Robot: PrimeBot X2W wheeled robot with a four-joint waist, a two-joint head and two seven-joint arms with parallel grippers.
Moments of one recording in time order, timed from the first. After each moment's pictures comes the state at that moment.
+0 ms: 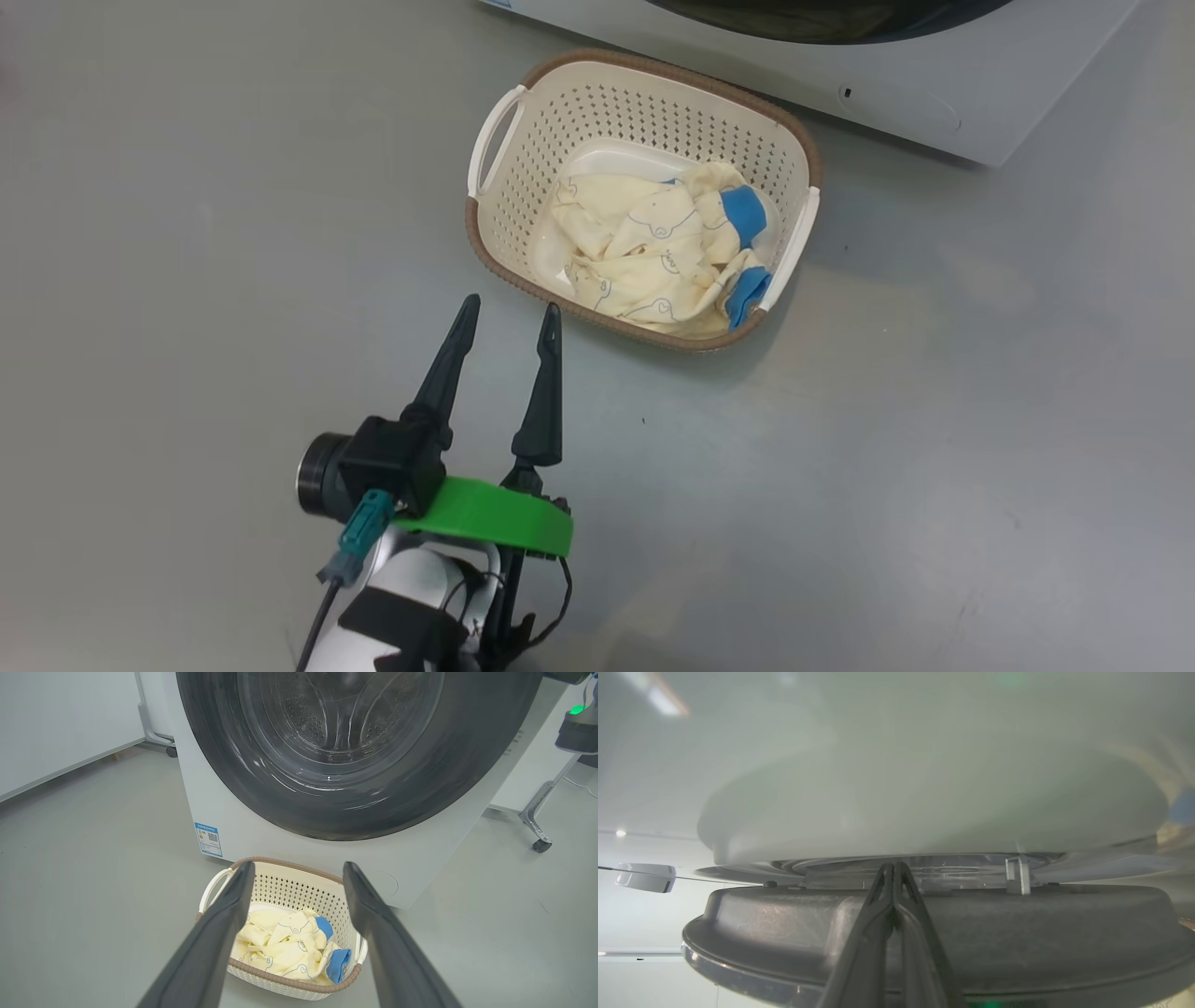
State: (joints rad) left arm -0.36 0.04 -0.52 0.13 -0.35 0.21 -0.25; right arm -1.43 -0.21 -0.03 1.08 1.33 0.12 0.52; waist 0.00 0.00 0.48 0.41
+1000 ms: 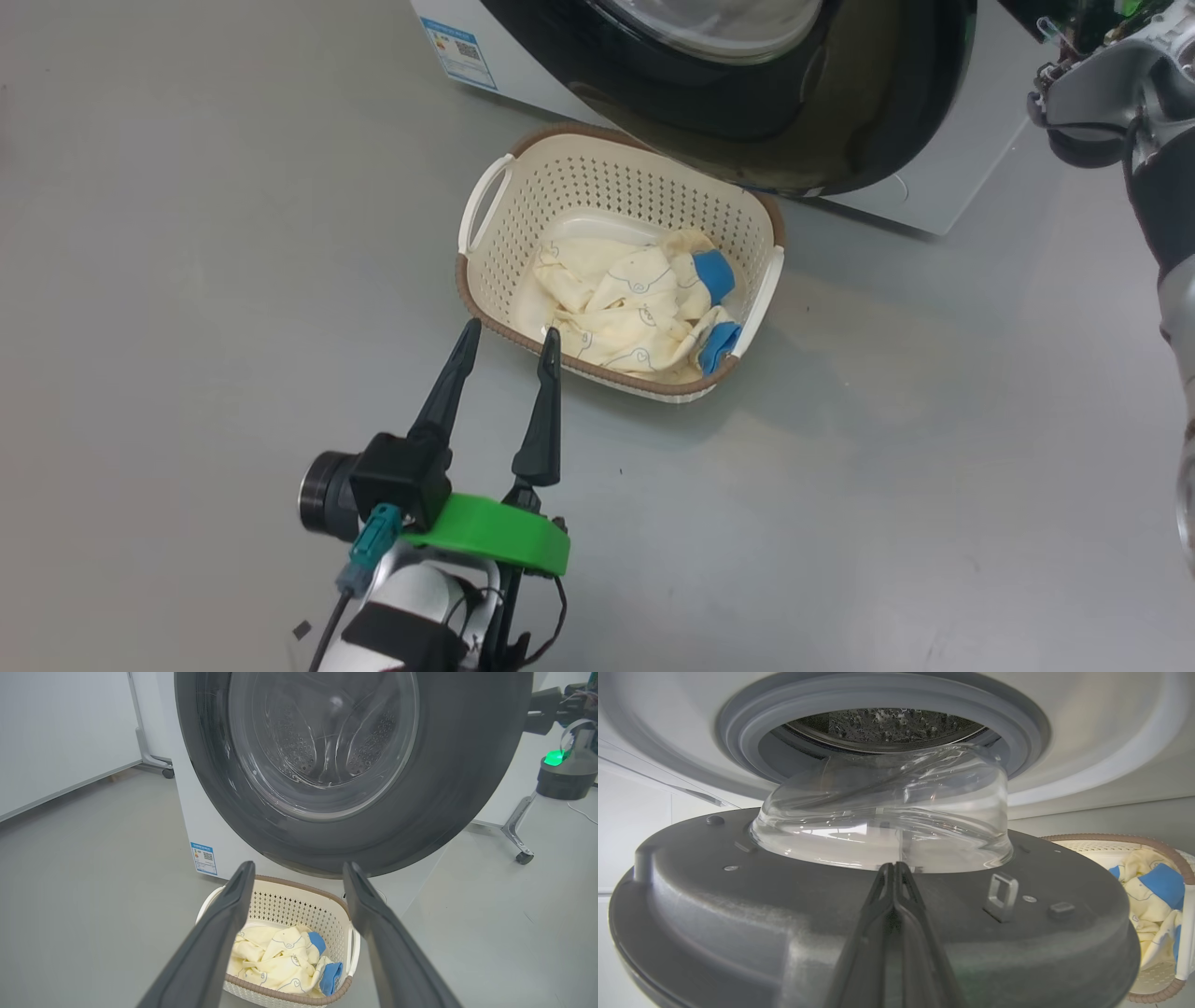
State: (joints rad) left arm -0.34 0.04 -0.52 0.17 -0.33 0.19 -0.25; right arm -1.21 -0.16 0.08 1.02 1.33 0.12 0.63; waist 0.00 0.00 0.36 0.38
